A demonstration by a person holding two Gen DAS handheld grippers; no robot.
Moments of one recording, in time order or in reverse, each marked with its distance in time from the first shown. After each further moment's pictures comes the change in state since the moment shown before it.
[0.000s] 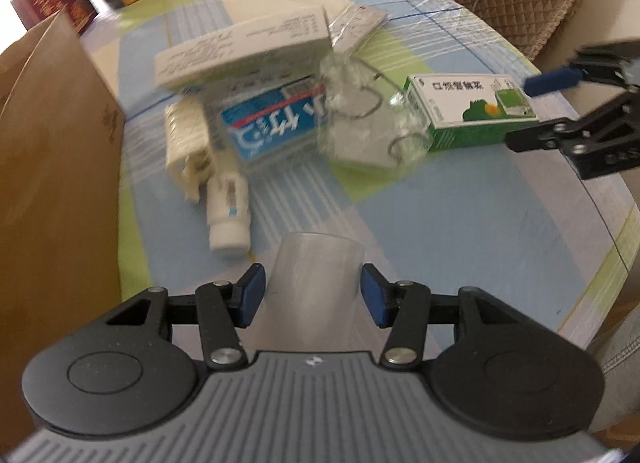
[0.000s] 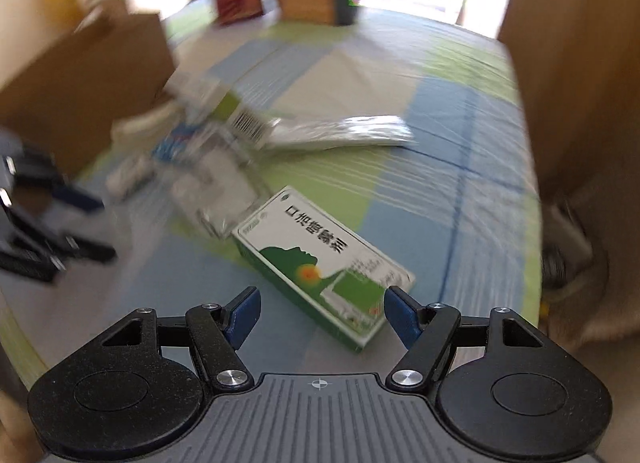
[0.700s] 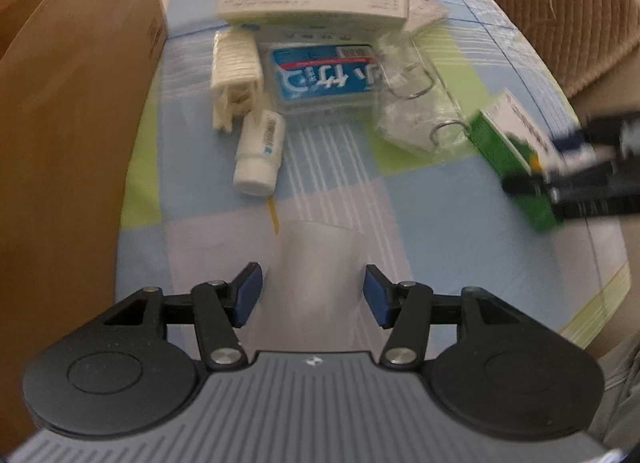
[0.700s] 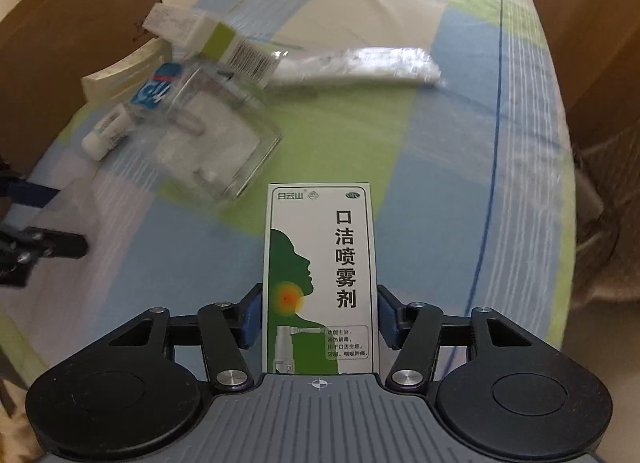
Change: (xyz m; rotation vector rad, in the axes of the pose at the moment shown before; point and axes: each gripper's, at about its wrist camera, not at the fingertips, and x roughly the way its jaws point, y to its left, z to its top) left arm 0.003 0.023 -0.012 -0.253 0.079 -0.035; right arm 0.035 0.017 0.001 0.121 0.214 -0.003
